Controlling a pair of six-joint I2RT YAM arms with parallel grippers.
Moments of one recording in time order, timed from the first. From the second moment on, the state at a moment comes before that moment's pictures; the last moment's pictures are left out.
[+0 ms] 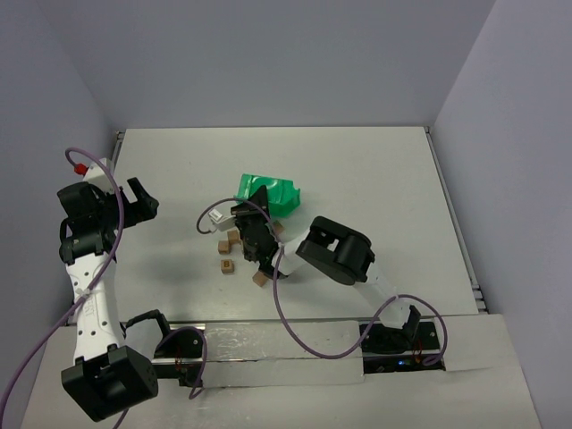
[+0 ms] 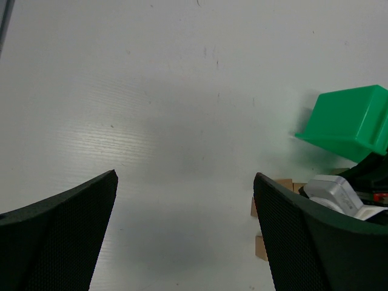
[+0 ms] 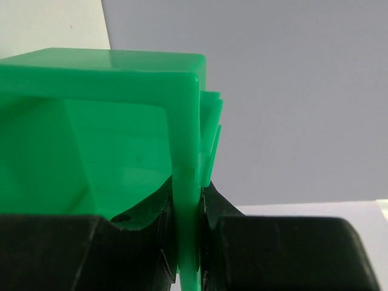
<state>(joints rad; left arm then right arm) 0.35 0.93 0.88 -0.51 0.36 -0.10 1.05 2.29 1.17 1.28 0.93 -1.73</state>
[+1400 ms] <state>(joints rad) 0.35 0.86 0.85 -0.51 0.55 0.01 0.69 1.67 1.34 -0.30 0.49 -0.45</state>
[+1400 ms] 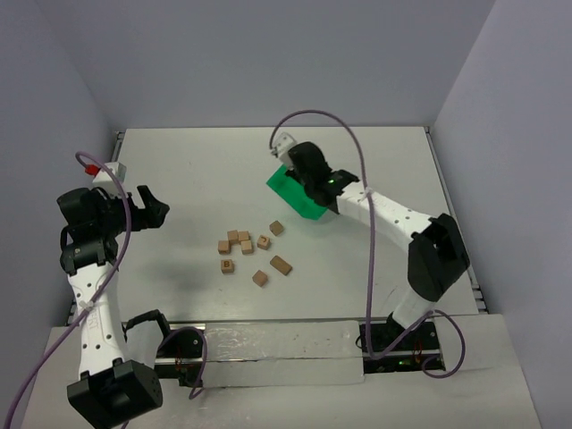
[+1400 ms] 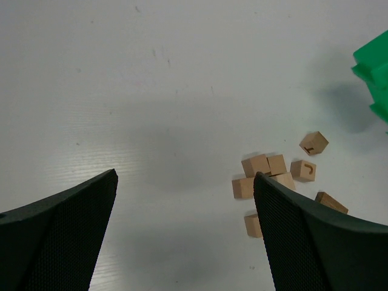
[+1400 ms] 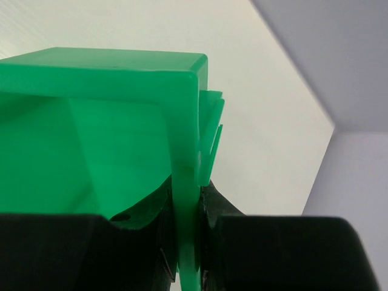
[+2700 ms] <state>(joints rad) 0.35 0.81 0.78 -0.45 0.77 0.00 -0.61 1.79 1.33 -0.88 -0.28 -0.67</state>
